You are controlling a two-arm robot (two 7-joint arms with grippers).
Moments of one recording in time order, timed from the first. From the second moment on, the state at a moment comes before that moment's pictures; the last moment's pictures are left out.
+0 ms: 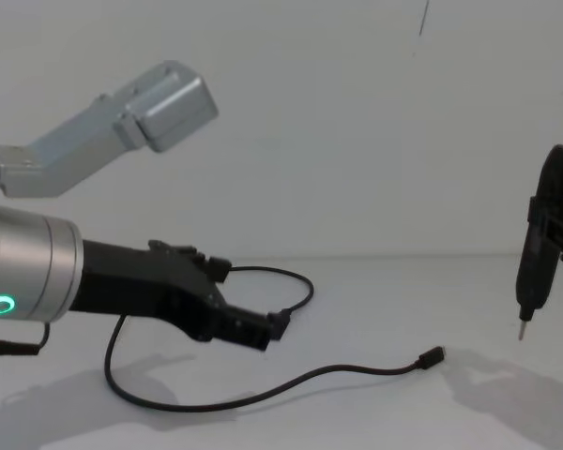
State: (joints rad) left arm -0.41 0.55 0.57 -1.64 -0.24 0.32 -0.48; right arm -0.01 0.34 -0.23 -1.77 0.29 0.03 0.07
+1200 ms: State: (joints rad) left arm -0.54 0.43 0.67 -1.52 -0.19 0.48 -0.56; right arm -0.01 0.34 -0.23 -1.77 0.29 0.03 0.07
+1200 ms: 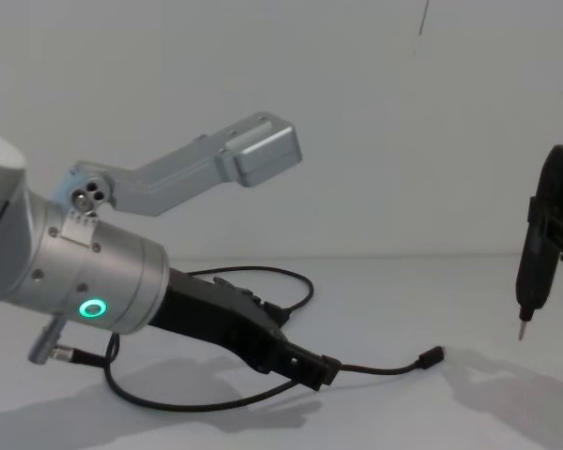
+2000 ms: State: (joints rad) left arm -0.60 0.39 0.70 -1.44 -0.15 0.57 -0.59; right arm -0.01 0.34 -0.23 -1.77 0.29 0.03 0.07
